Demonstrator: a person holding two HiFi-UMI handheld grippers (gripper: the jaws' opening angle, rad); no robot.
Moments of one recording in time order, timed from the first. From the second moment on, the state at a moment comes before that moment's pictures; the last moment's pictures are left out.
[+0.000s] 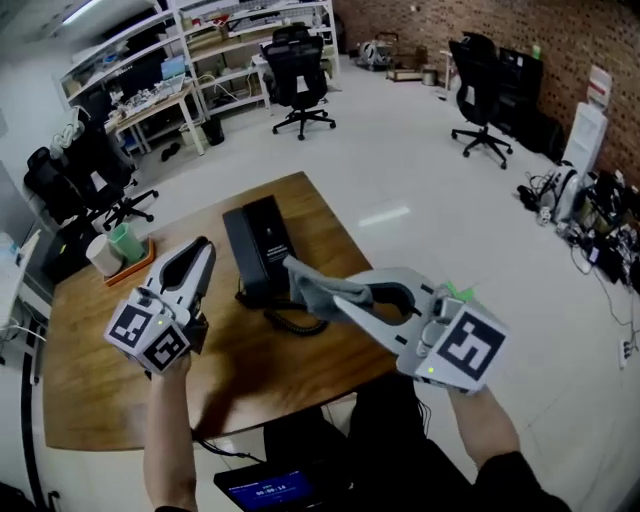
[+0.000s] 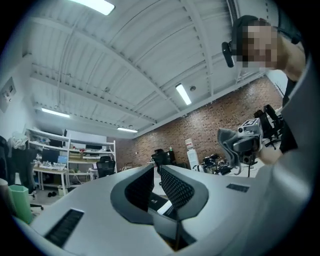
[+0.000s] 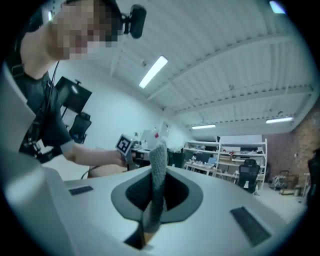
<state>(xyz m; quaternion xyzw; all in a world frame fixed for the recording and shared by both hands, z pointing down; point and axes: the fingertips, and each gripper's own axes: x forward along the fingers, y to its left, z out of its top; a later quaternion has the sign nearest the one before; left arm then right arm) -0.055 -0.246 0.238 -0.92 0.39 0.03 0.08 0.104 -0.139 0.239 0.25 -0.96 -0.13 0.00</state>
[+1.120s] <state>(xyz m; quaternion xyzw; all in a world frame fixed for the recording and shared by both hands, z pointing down) 0.033 -0.117 0.244 -0.91 0.39 0.05 0.09 0.095 -0.054 0.225 0.12 -0.98 -0.13 -0.03</state>
